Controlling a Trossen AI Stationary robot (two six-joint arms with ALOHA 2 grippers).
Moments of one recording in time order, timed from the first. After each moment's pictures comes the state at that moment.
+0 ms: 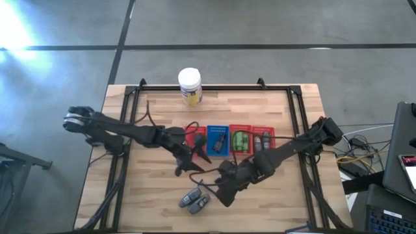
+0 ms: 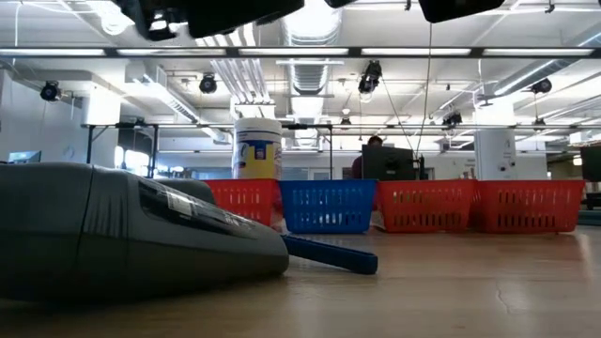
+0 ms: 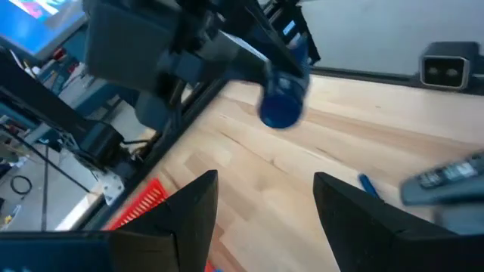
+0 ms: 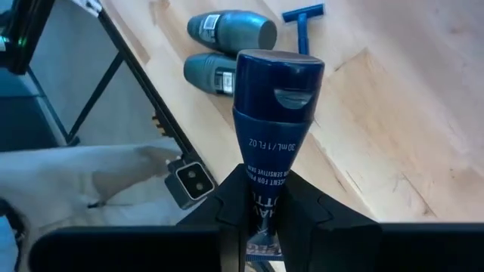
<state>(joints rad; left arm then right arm) -0.13 1.40 0.88 0.18 0.33 0.75 0.44 1.82 1.62 -0.80 -0.04 1.23</state>
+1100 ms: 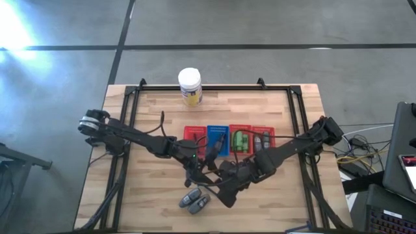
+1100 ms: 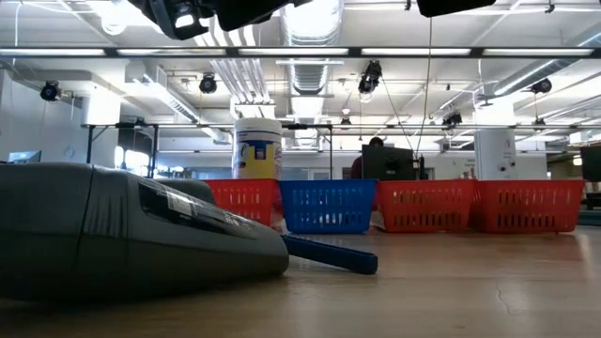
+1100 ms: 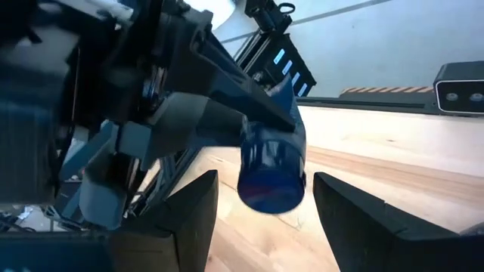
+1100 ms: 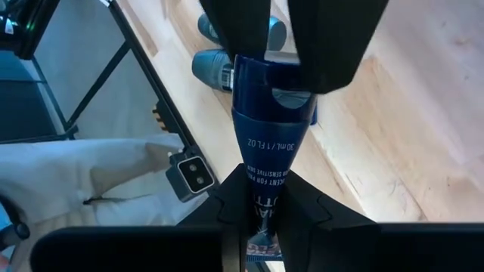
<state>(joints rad) -0.22 1.61 1.00 0.34 0.33 0.80 0.44 1.81 1.62 -0.81 -0.05 1.17</state>
